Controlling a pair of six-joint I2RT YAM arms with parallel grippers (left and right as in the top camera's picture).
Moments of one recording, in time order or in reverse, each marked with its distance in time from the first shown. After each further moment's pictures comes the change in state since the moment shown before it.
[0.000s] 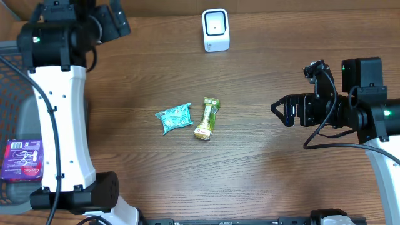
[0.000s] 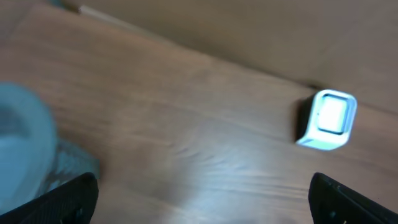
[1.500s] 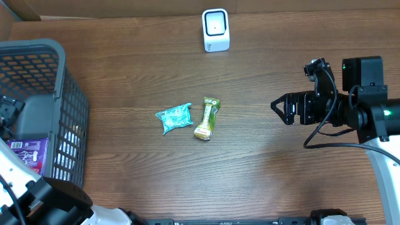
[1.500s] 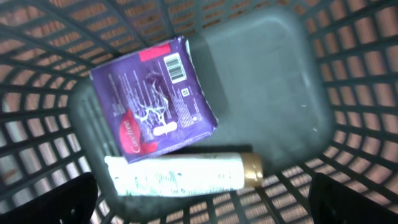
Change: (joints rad) left arm 0.763 -0.060 -0.446 -0.040 -0.031 -0.168; right arm 0.000 0.000 0.000 0.026 0.000 0.000
